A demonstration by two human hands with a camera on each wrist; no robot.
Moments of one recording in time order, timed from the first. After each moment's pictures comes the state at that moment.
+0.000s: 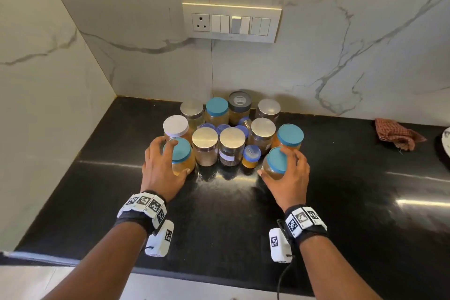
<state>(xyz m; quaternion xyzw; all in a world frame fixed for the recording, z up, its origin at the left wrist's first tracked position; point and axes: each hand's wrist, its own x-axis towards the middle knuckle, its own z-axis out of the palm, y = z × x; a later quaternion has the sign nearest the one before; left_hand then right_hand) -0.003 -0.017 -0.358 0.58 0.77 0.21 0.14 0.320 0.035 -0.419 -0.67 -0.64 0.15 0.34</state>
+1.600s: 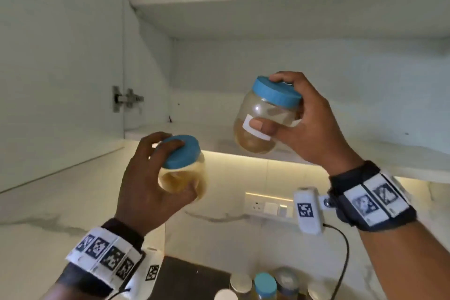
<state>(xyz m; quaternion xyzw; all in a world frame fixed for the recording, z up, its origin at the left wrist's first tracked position) -0.135 -0.066 0.010 0.64 0.50 0.54 -0.22 0.144 0.033 0.124 -0.12 -0.81 0.09 0.57</state>
